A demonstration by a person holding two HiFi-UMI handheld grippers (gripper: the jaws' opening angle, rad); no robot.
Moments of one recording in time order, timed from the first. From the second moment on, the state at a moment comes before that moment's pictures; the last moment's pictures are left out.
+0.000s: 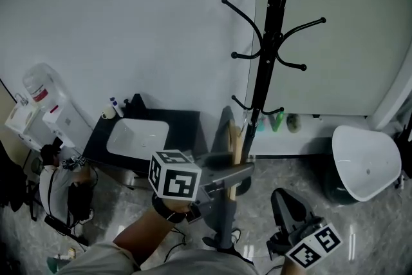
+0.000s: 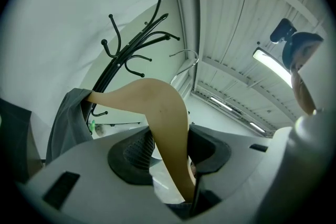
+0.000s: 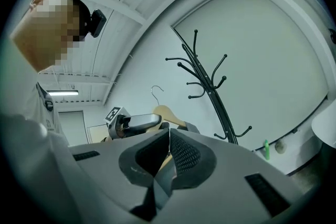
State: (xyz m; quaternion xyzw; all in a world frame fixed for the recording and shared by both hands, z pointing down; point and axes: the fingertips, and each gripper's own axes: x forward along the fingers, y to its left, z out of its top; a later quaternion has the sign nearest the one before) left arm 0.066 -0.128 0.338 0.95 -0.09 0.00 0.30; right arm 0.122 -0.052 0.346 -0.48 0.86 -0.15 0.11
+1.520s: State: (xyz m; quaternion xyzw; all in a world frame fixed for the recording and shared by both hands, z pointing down) left arm 0.143 -0.417 0.375 0.93 -0.08 0.01 0.35; right arm 0.191 -0.285 0.345 -0.53 0.83 -0.15 0.09
